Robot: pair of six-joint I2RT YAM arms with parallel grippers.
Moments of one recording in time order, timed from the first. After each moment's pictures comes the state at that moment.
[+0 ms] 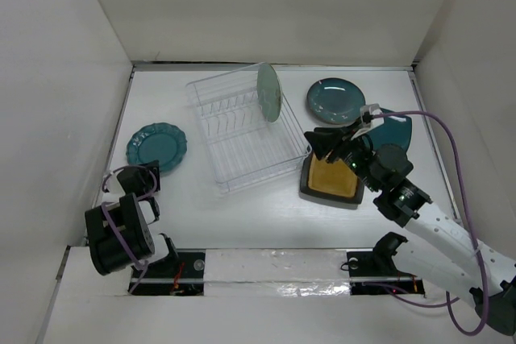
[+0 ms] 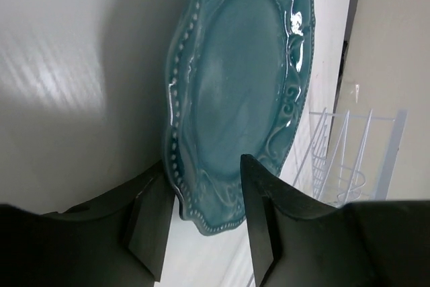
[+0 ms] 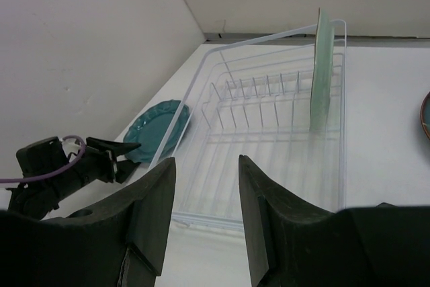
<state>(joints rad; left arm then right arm) 0.40 1.28 0.13 0.63 0.05 -1.24 0.70 0.77 0.67 0.21 0.06 0.43</state>
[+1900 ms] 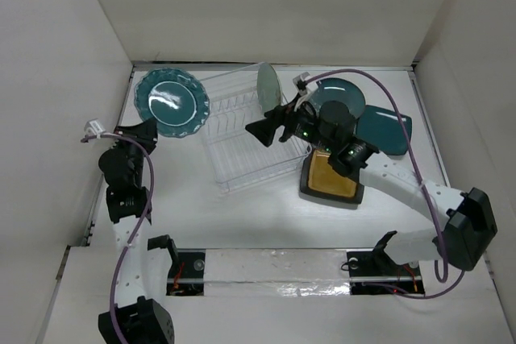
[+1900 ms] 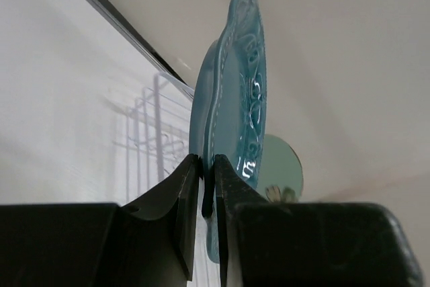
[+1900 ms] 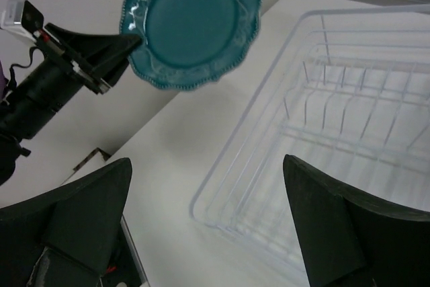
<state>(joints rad) 0.27 0.68 0.49 0.23 0.13 -0.94 0.76 1.29 1.02 0.27 -0.22 0.46</state>
